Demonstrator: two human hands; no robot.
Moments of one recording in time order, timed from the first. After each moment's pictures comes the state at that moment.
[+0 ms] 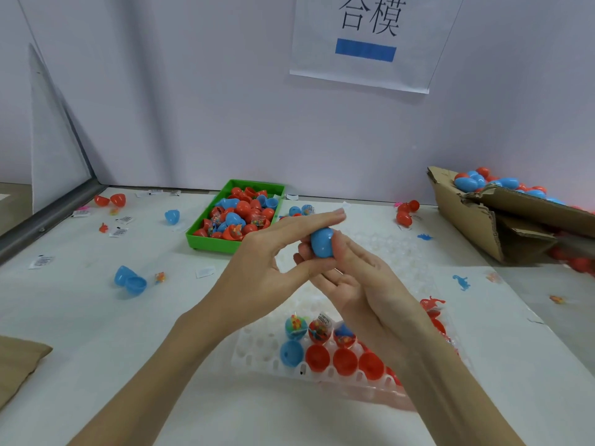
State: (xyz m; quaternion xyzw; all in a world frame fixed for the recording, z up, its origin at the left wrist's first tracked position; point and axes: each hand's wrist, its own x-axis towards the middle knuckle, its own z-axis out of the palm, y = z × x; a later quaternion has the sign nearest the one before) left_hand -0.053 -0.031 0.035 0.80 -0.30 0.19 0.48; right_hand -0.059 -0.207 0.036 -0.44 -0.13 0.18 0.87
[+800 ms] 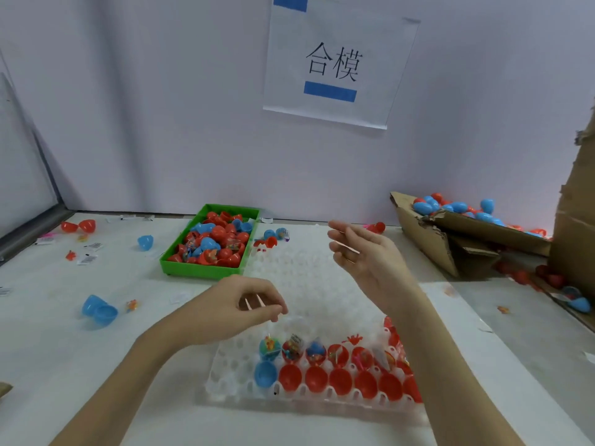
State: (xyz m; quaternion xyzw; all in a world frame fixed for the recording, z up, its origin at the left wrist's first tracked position) left_hand -0.035 -0.007 0.023 0.88 -0.23 -0.07 0.41; right_hand 0.010 -0.266 0.051 -0.57 -0.06 0.03 0.82
